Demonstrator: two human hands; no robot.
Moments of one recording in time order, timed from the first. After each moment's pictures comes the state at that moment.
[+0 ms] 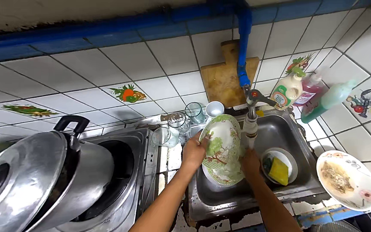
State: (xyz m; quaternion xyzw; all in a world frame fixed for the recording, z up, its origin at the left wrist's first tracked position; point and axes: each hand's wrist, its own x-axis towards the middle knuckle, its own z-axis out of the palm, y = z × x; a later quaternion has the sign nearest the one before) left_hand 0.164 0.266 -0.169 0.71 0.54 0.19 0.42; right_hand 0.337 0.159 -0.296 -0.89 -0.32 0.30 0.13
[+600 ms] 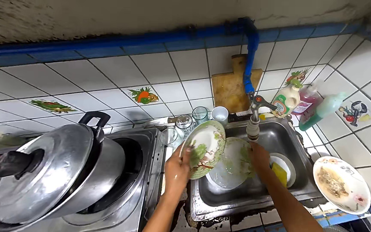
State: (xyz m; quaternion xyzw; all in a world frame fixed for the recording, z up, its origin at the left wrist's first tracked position) left_hand 0.098 0.222 -0.159 0.69 0.57 0.35 0.28; right_hand 0.357 0.157 -0.195 -0.85 -0.43 0.27 0.13
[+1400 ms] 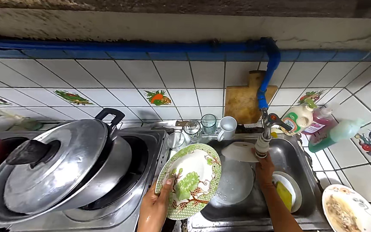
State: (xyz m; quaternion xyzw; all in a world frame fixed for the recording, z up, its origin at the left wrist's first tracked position) left_hand 0.042 0.178 -0.160 0.50 0.63 0.44 0.40; right_hand 0.373 0.170 -0.286 -0.66 -0.52 -0.05 0.54
